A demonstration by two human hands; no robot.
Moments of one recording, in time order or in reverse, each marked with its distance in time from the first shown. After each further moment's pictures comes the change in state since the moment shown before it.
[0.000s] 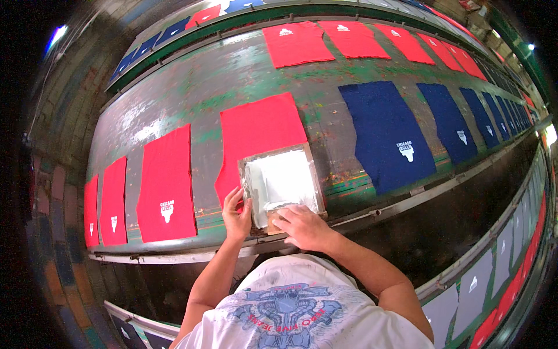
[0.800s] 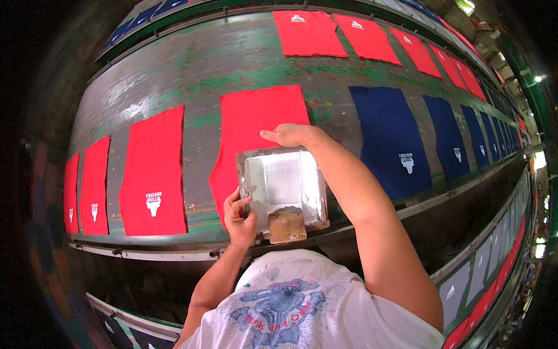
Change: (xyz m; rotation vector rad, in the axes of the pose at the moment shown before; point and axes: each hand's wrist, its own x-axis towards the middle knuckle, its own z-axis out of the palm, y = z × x) left_hand -0.018 0.001 0.016 -0.173 0.075 0.072; right_hand 0.227 0.209 -0.029 0.290 -0.542 0.577
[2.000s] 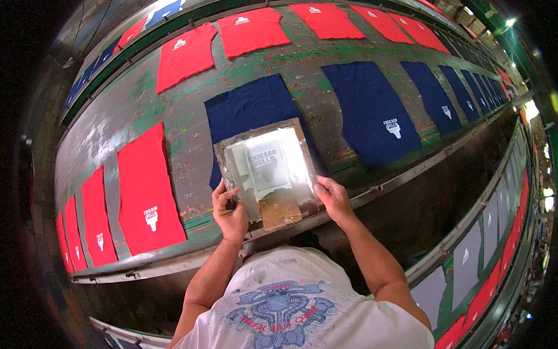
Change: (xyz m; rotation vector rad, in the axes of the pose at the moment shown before) left_hand -0.071 0.139 0.444 -0.081 -0.052 0.018; right_hand -0.456 0.430 0.050 0.961 0.840 0.004
